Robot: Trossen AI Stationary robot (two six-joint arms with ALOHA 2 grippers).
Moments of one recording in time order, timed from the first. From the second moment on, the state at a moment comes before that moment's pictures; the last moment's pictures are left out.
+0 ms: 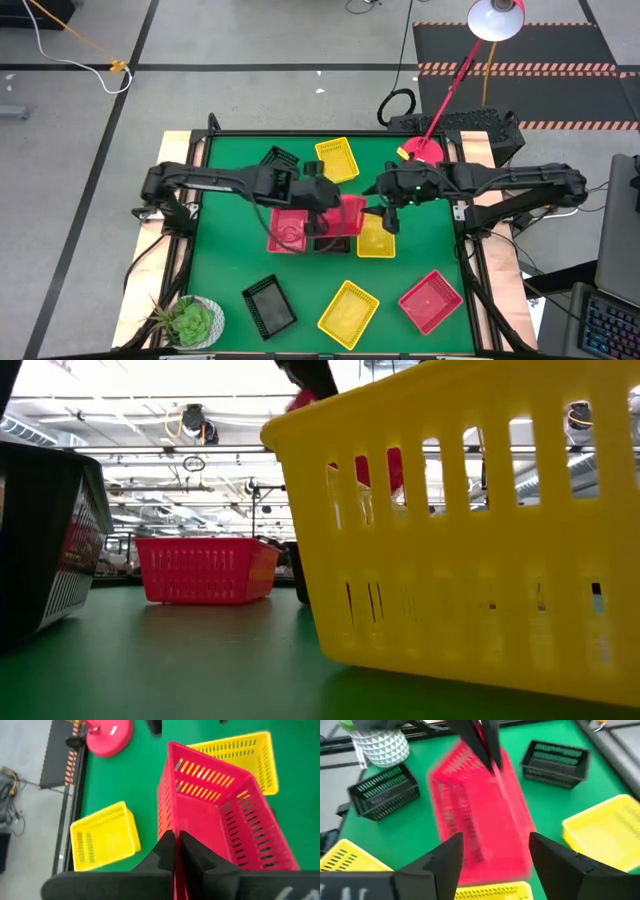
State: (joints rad) left arm -0.08 1.79 1.80 -0.92 -0.32 0.12; right arm 0.01 1.13 1.03 -0.53 0.04 0.14
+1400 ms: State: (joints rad) left arm -0.54 1.66 1.80 -1.57 -0.87 -1.47; right arm 0.45 1.01 0.64 -0.10 0.58 0.05
